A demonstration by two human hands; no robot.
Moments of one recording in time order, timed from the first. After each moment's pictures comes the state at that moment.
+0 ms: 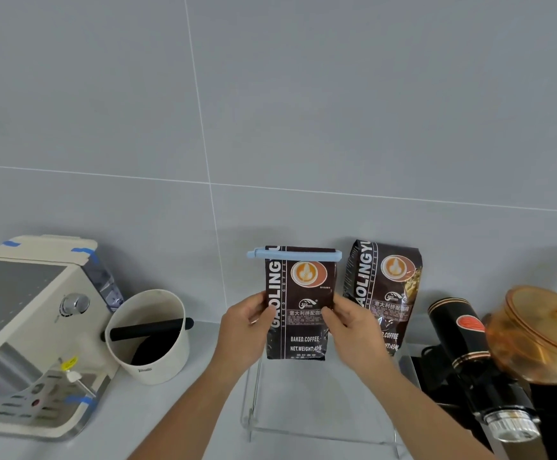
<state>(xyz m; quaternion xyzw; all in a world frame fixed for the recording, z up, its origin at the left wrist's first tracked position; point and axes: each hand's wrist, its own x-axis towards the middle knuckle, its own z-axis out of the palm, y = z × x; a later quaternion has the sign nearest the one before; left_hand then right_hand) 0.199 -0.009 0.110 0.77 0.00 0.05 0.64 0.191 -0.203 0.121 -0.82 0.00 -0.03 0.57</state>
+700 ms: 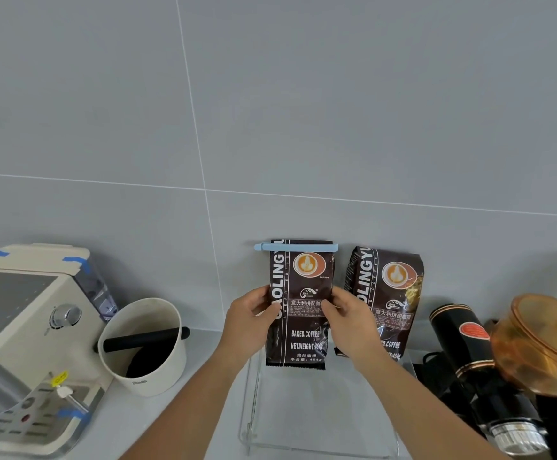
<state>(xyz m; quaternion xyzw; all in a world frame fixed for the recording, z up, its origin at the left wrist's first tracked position) 0.233 -0.014 0.112 0.75 0.02 0.01 0.66 0.223 -0.200 0.124 -0.80 0.06 -0.04 0.59</state>
